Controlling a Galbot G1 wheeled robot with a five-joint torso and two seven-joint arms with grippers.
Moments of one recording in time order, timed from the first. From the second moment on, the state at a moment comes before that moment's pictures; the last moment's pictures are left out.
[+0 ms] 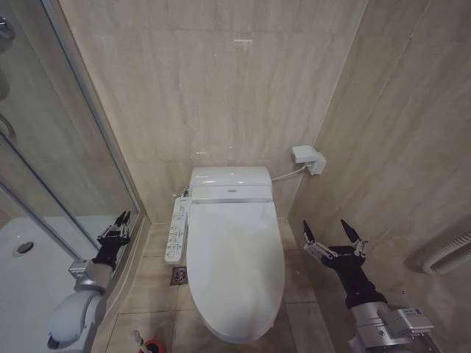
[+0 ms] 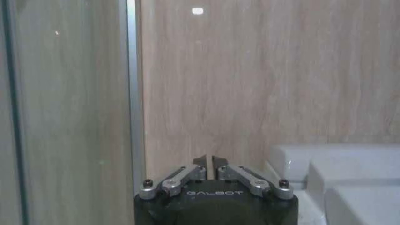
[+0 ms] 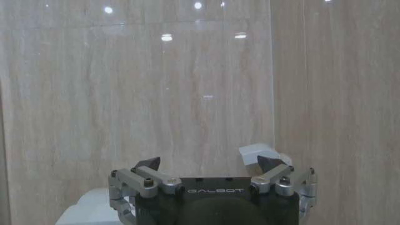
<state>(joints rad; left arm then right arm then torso) 1.24 -1.22 -0.72 -1.78 -0.37 -0.02 0.11 -1.75 1.40 0.67 2.46 0.27 -0.03 0.02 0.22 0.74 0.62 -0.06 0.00</state>
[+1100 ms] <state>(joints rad) 0.90 -1.07 -0.55 -1.31 -0.47 -0.17 0.29 -1.75 1.40 0.67 2.46 0.27 -0.03 0.02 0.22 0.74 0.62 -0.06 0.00</state>
